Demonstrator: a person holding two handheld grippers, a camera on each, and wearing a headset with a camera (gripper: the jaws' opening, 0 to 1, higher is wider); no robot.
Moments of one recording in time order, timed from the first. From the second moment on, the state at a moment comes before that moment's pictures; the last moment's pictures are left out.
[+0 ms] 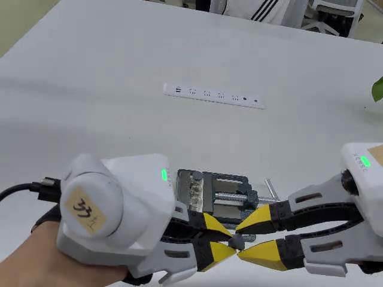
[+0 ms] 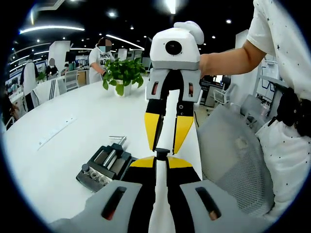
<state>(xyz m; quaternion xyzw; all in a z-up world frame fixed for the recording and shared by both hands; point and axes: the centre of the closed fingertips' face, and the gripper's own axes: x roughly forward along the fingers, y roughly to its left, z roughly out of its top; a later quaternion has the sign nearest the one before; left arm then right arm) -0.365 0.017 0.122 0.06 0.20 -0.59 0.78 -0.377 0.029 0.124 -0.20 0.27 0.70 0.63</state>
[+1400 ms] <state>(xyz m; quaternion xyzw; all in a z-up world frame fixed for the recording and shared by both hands) -0.363 0.030 0.119 0.05 0.19 -0.58 0.79 -0.374 0.033 0.117 -0.21 0.28 0.70 0.62</state>
